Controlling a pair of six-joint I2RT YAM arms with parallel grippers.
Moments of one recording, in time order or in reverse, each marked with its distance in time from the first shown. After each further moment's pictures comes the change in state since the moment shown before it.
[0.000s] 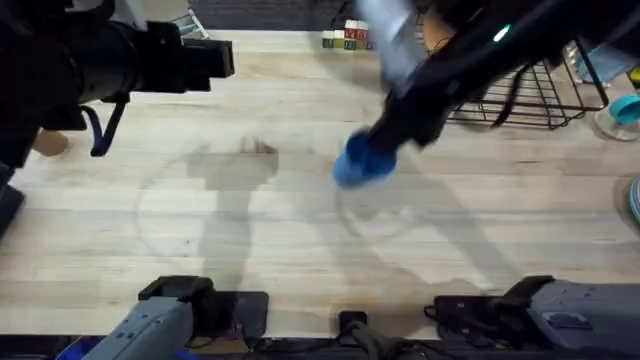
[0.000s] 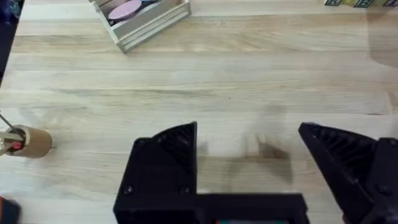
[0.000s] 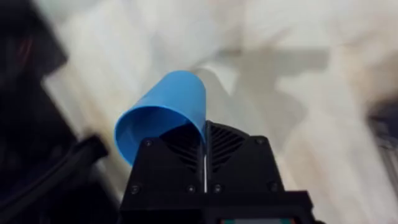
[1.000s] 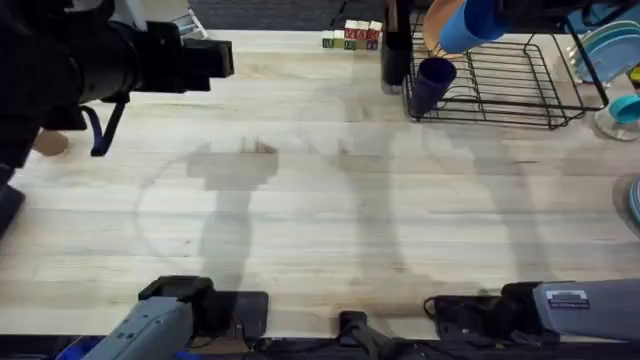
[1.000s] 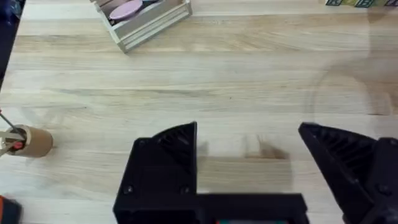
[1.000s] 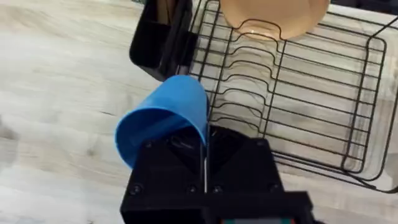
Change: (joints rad) left arm 0.000 0.000 0.000 0.000 -0.003 0.000; right arm -0.568 0.047 0.174 0.260 0.157 0.254
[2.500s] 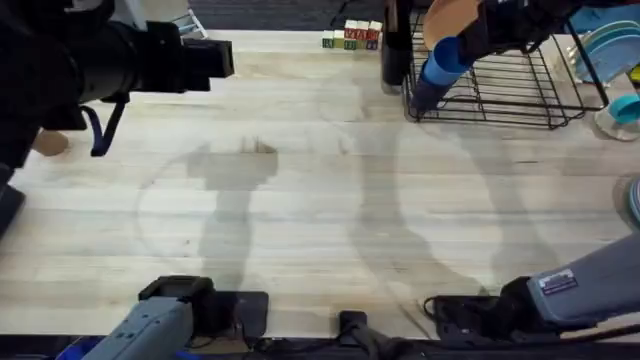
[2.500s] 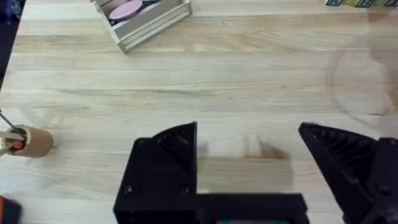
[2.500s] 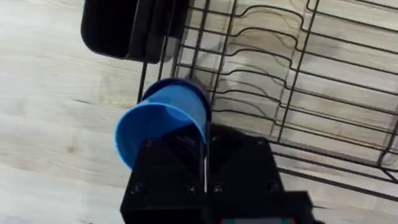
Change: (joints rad) left arm 0.000 0.000 0.000 0.000 0.000 0.000; right arm 0.000 0.236 0.001 0.002 0.007 0.023
